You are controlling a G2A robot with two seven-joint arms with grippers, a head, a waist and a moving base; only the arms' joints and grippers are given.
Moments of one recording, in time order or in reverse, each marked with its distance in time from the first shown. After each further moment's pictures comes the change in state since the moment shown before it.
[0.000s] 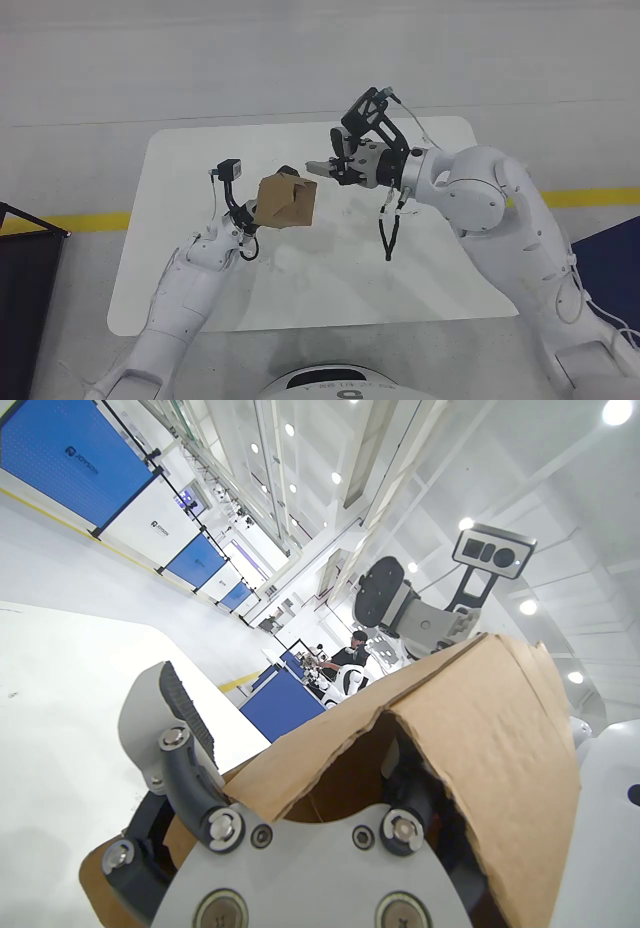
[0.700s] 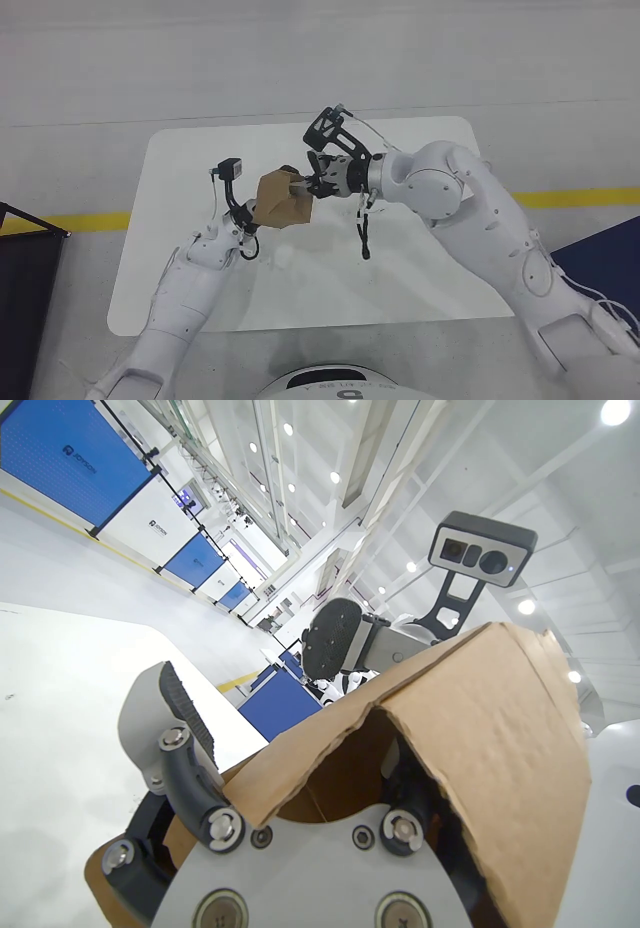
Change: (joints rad) left arm -0.005 -0.006 -0.006 0.005 -0.011 0.000 -0.018; right arm 0.139 -0.047 -0.190 0.163 0.033 0.012 0.063
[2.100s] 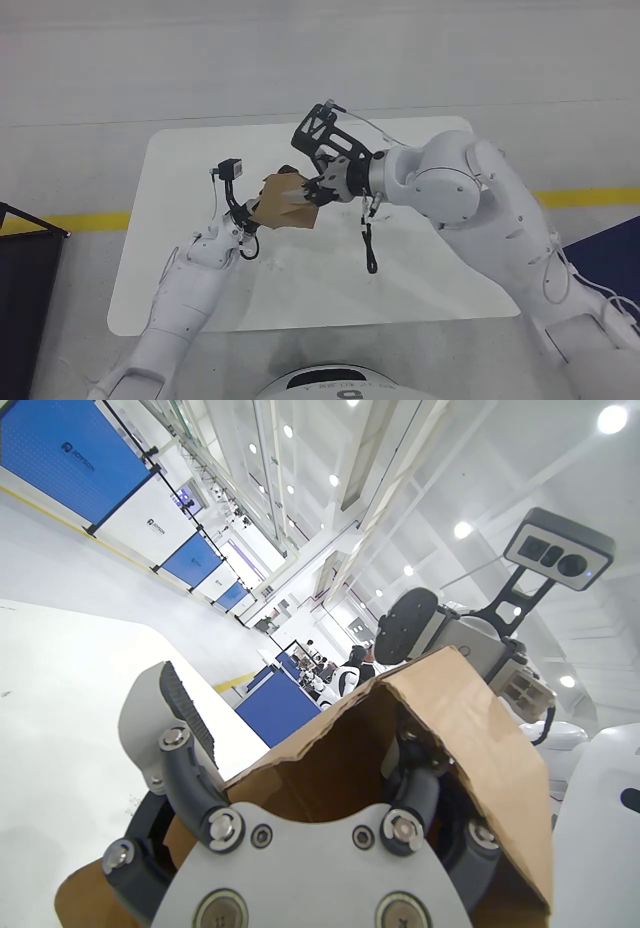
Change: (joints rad) left arm -0.002 -0.009 -0.007 0.013 -0.038 0.000 -0.037; right arm 0.040 0.004 0.025 -0.155 0.022 0.093 0.174
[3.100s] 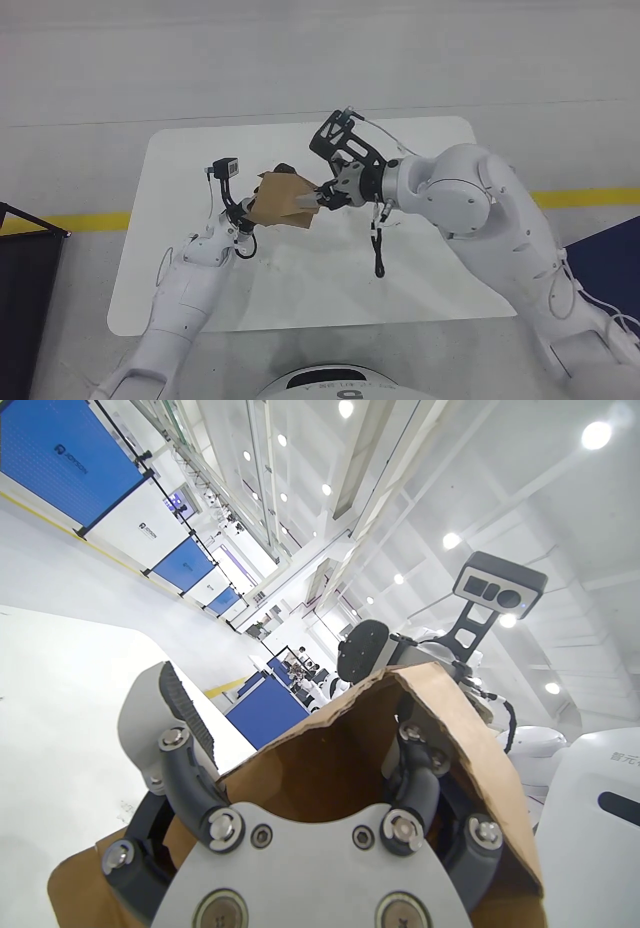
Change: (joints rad) left arm 0.006 -0.021 -0.052 0.005 -0.086 0.000 -0.105; right arm -0.101 0.024 0.069 -0.033 -0.054 -0.005 -0.005
